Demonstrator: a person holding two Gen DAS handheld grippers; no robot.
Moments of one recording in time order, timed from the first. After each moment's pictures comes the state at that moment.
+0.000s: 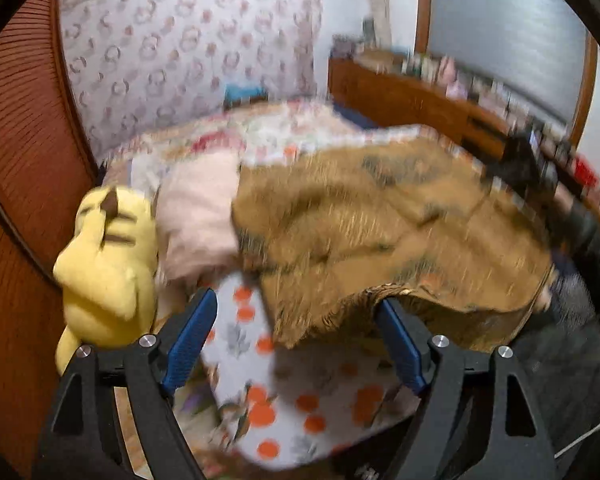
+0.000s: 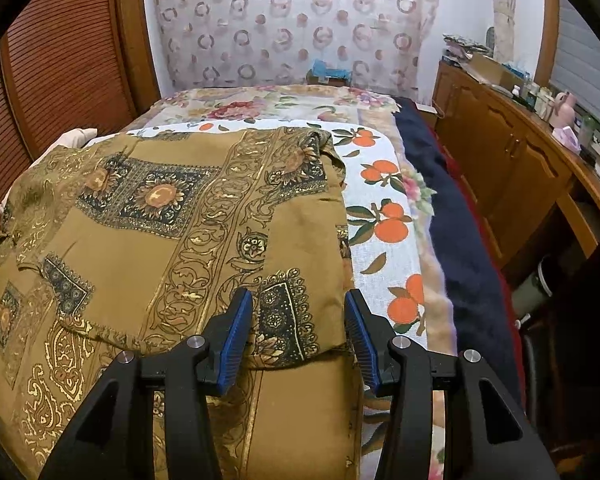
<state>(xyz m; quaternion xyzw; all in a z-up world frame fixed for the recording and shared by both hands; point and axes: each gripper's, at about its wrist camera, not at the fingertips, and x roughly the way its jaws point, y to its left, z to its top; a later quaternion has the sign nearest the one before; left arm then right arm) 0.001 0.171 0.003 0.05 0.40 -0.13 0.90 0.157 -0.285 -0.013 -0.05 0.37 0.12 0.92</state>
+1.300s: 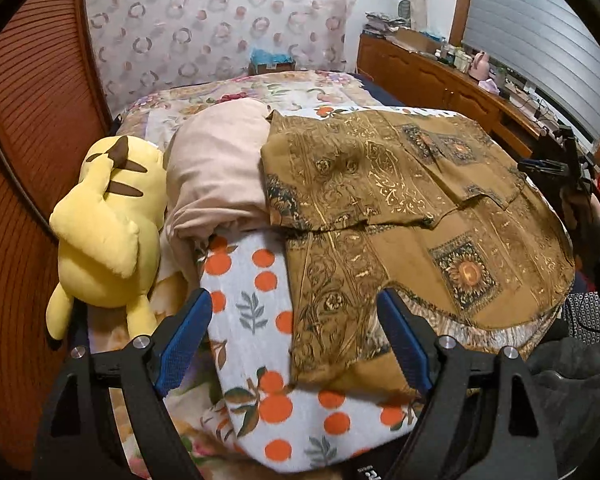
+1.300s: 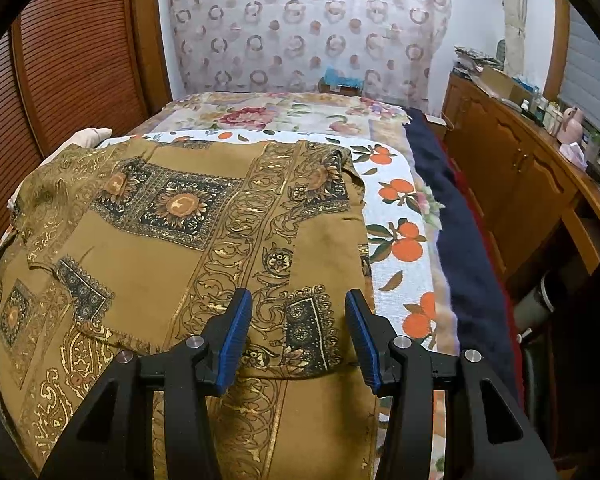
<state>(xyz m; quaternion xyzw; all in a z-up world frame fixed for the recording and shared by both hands) 0.028 0.189 -0.036 0.01 0.44 -0.09 0.89 0.154 -0.276 -0.004 -0.06 0.35 0.14 0.92</state>
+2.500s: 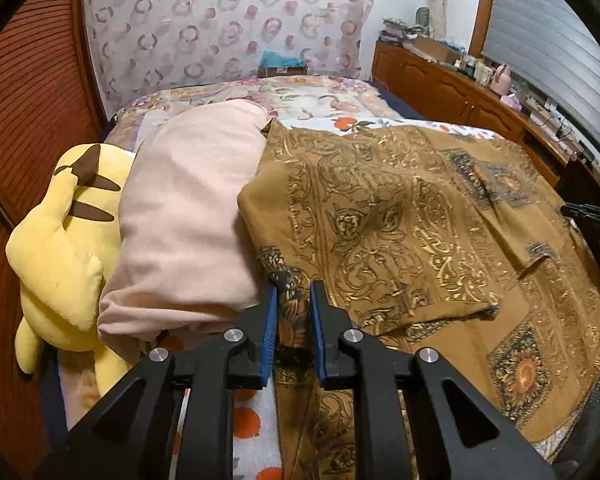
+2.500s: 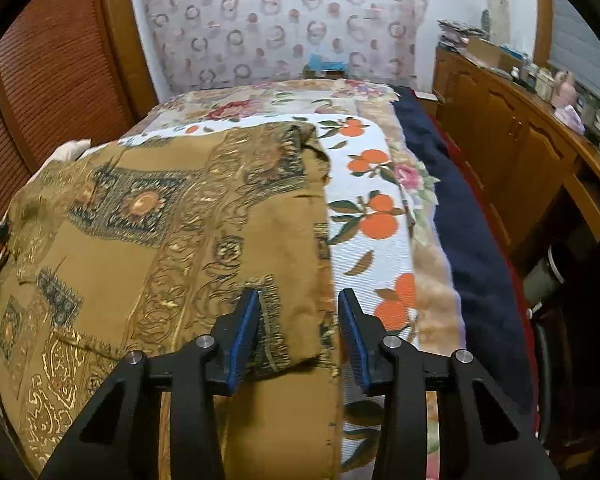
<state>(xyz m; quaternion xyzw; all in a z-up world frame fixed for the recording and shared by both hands) 0.136 0.167 -0.085 -0.01 0.43 -0.07 0.90 0.183 -0.300 -0.025 -0.03 0.38 0.14 0.91</state>
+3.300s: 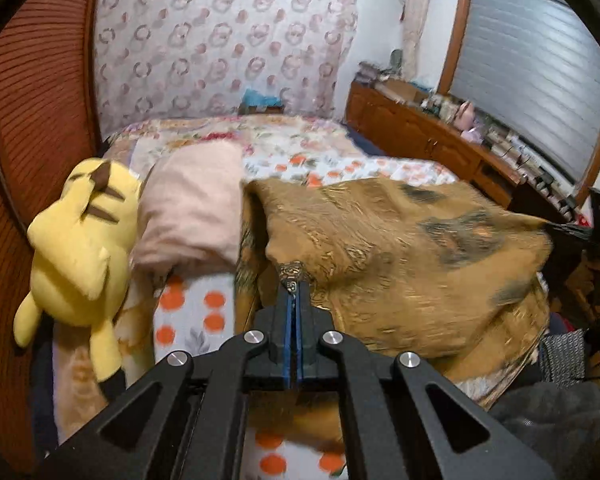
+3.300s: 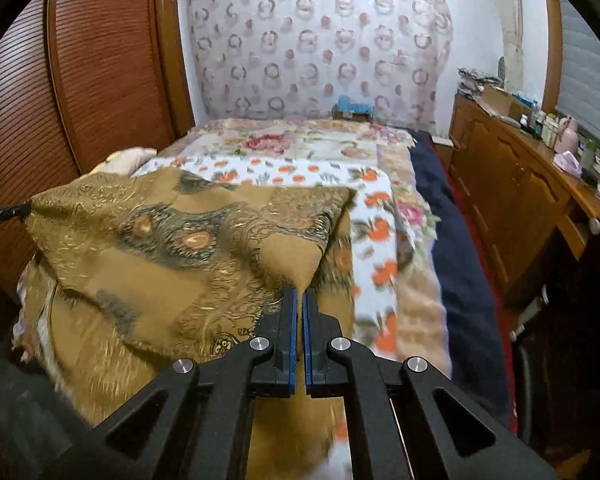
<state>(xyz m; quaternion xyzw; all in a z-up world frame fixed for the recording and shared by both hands) 0.019 0.166 -0.033 -0.04 0.37 -0.10 0.92 0.039 -0.334 0.024 -0.05 0.32 0.17 0.93</state>
